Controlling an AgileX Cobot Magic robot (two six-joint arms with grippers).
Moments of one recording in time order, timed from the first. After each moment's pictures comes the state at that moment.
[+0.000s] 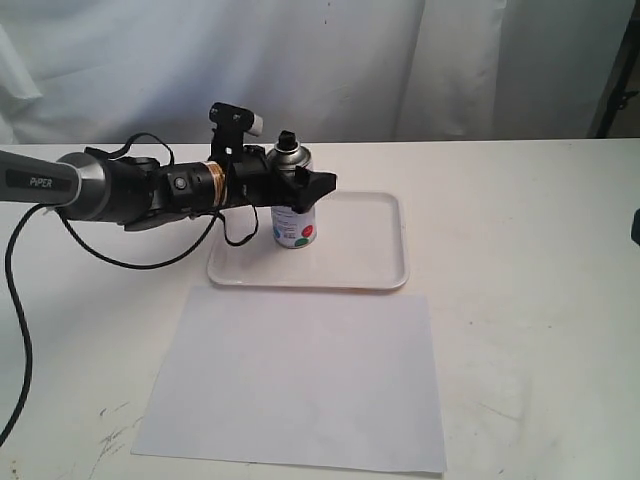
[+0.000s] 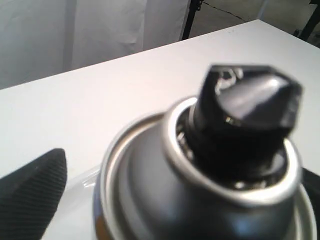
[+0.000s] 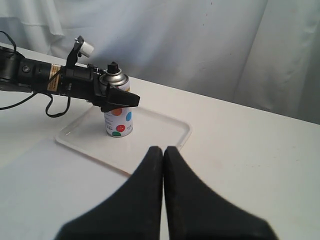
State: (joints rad) left arm -0.31 2.36 -1.50 1.05 -0.62 -0.98; right arm 0.12 0.56 -0.40 0.93 0.35 -1.02
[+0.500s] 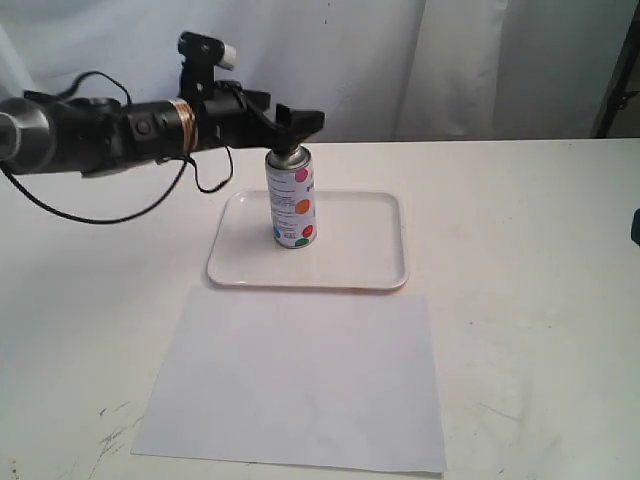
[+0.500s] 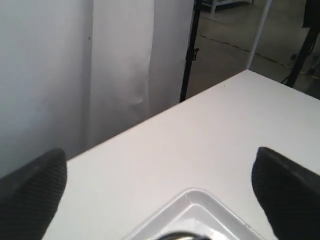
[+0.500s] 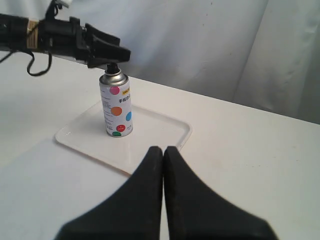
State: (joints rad) left arm -0.27 2.18 -1.50 1.16 -0.63 -1.06; right arm 0.12 0.56 -0.40 0.93 0.35 -1.02
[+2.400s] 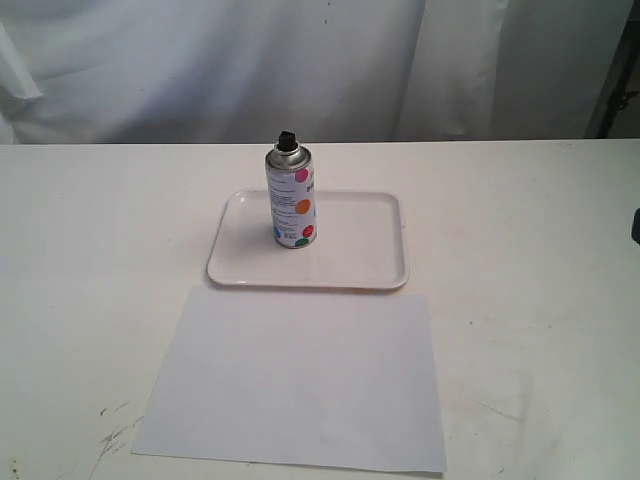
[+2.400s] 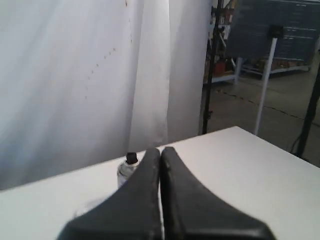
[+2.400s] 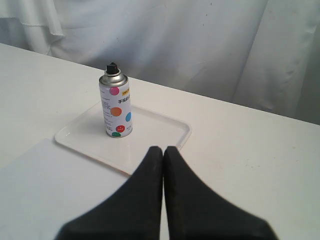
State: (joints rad) left arm -0.24 0.59 -0.52 1.75 -0.35 -1.83; right arm 0.12 0.56 -0.40 0.93 0.34 -1.02
